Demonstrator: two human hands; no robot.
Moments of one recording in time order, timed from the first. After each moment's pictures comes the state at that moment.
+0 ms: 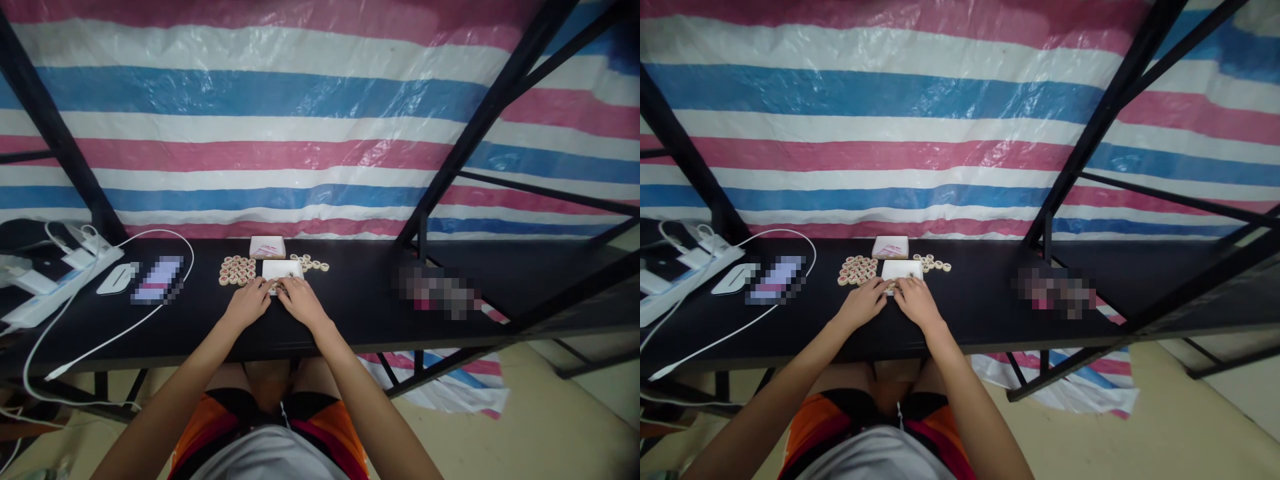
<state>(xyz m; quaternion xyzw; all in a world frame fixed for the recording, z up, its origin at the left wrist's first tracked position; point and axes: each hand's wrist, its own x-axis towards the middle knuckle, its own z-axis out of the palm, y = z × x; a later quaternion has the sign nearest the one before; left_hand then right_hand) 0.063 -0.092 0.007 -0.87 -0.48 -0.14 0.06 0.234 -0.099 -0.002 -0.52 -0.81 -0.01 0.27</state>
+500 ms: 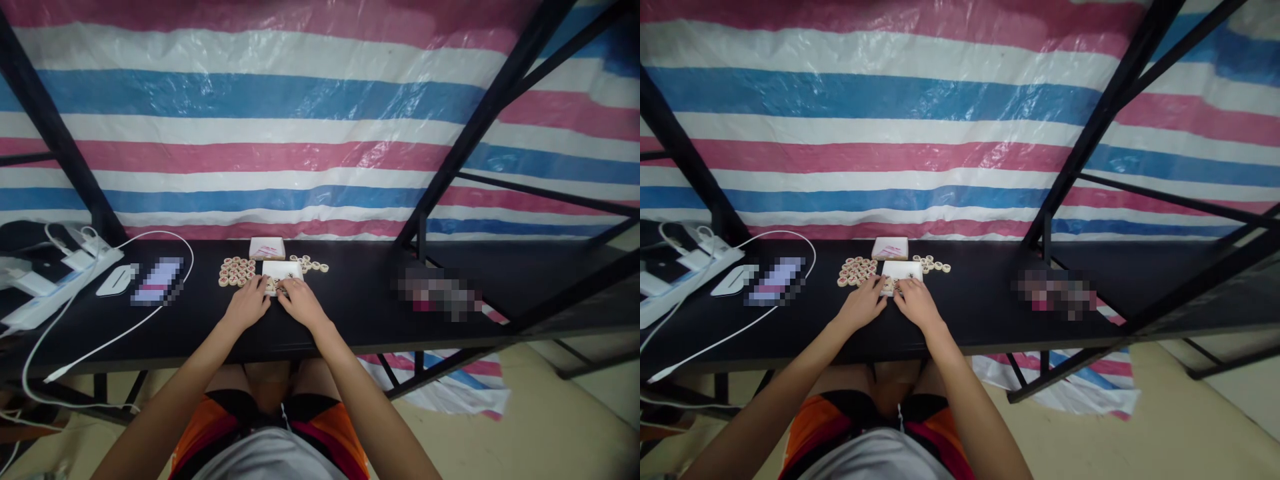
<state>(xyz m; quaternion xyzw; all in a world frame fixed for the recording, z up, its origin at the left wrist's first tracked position) 0.063 -0.091 0.004 -0.85 -0.50 -0.14 0.06 0.236 -0.096 -0.006 -0.50 -0.82 0.00 0.29</state>
